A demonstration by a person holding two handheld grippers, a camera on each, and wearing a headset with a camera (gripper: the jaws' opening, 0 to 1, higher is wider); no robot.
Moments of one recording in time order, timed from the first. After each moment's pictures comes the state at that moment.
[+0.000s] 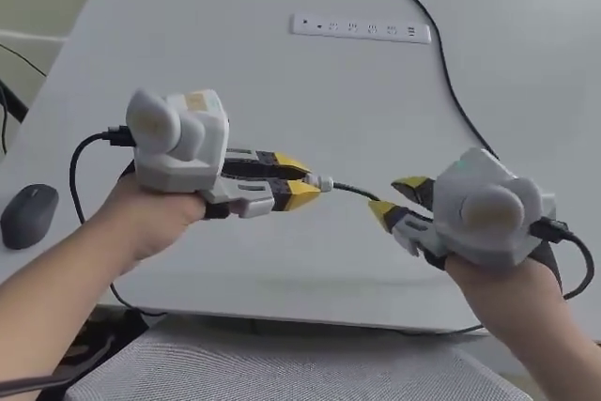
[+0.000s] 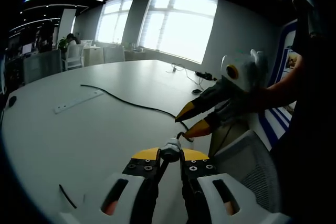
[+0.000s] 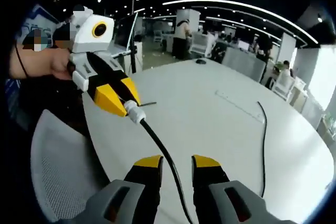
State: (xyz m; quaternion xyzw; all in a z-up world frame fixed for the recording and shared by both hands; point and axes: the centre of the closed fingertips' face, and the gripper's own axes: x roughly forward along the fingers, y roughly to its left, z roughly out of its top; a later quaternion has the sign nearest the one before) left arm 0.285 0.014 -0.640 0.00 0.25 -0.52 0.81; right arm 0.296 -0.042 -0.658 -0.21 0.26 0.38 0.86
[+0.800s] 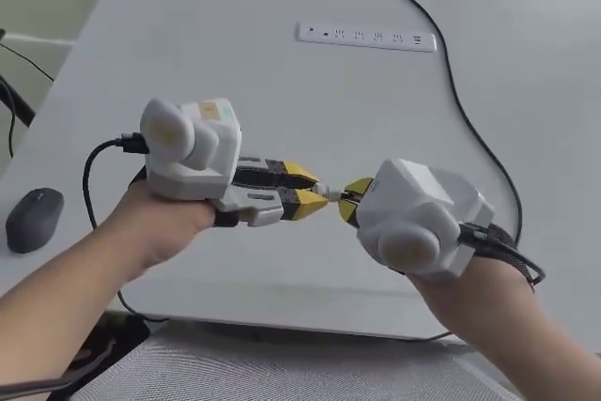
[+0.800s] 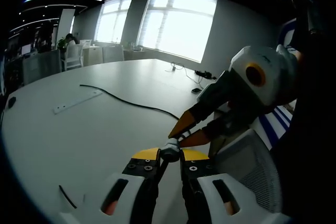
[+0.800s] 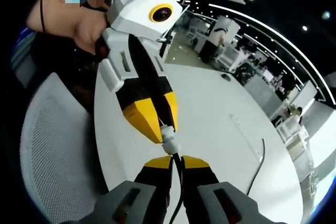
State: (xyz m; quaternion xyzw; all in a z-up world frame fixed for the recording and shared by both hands) left arm 0.284 0.012 -0.640 0.01 0.25 -0.53 0.81; right arm 0.289 0.000 -0.658 -0.33 0.23 0.43 0.81
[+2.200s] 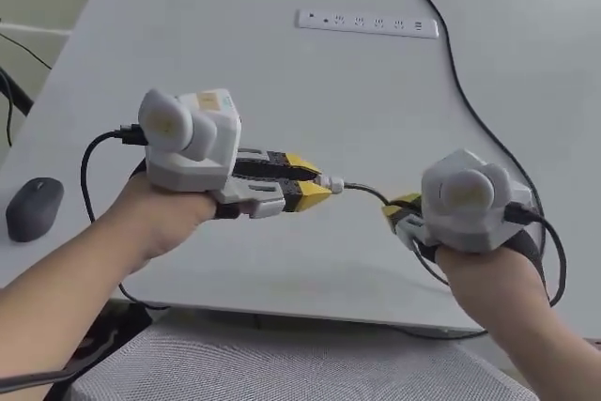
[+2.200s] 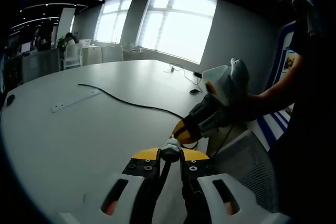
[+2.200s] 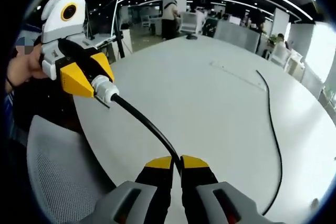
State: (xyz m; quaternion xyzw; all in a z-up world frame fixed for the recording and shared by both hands) left arm 0.279 0.008 -0.641 0.00 0.25 -0.53 0.81; right arm 0.300 -0.073 -0.723 -0.12 0.38 0.31 0.86
